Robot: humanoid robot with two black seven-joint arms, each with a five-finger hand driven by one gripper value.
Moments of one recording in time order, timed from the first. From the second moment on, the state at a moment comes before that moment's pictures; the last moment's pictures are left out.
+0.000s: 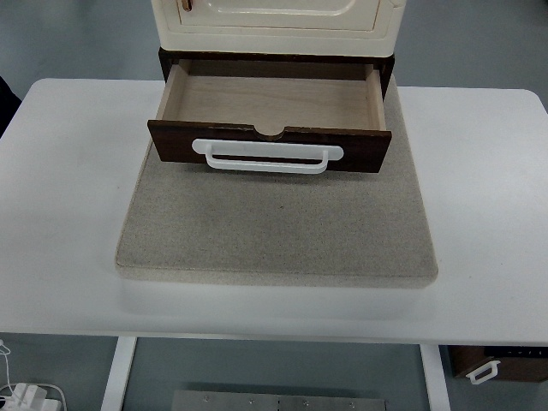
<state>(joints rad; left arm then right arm) -1.22 0.78 -0.79 -1.41 0.32 -0.23 -0.22 0.02 0.00 -0.01 0.11 -0.04 0.20 -0.04</state>
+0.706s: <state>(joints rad) -1.53 0.76 -0.28 -1.61 0.54 -0.32 -0.19 0.02 0.00 -0.01 0.11 -0.04 0.20 -0.04</state>
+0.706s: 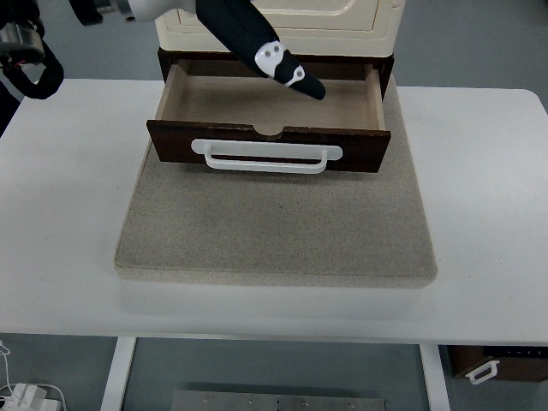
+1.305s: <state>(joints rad) -1.55 0.57 -0.03 -1.65 0.68 -0.44 -0.01 0.02 0.00 -0.01 0.11 -0.04 0.20 -0.04</state>
